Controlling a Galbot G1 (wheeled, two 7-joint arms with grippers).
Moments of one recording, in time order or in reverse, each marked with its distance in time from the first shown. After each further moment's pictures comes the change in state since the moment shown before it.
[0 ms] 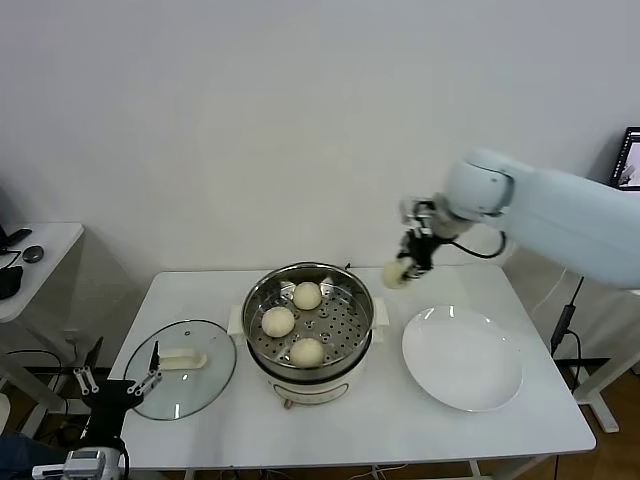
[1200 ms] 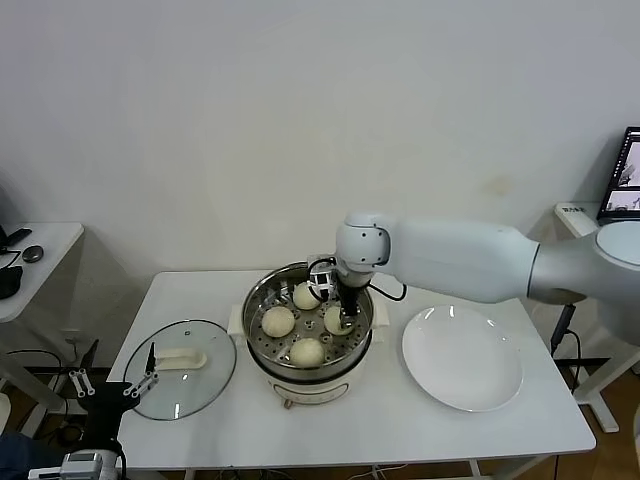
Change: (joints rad) left arm 0.005 -0.009 -0.014 -0.001 -0.002 -0.003 -0.003; right arm -0.146 0.269 -0.082 -0.102 0.000 -0.144 0.105
